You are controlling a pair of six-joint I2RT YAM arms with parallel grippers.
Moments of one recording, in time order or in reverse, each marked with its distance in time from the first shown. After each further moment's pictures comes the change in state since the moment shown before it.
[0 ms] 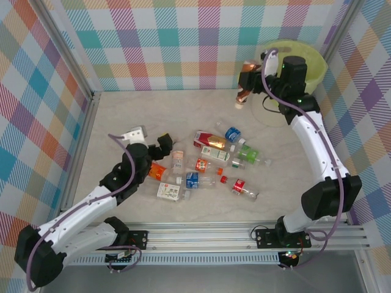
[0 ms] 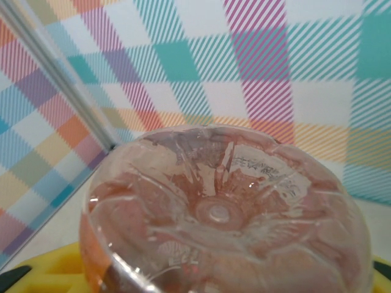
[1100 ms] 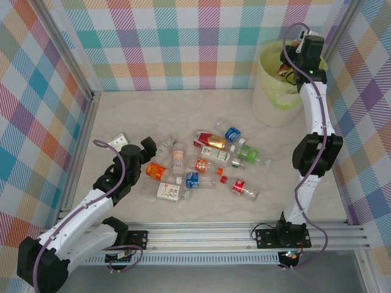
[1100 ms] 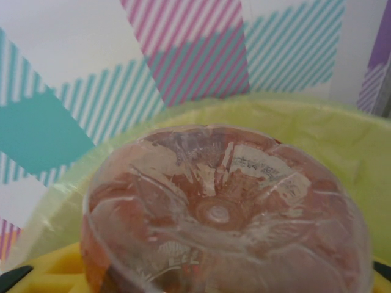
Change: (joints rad) left arm 0.156 -0.020 -0.028 -0.182 0.013 -0.195; right arm -0.248 0.556 0.559 -0.100 0.416 0.070
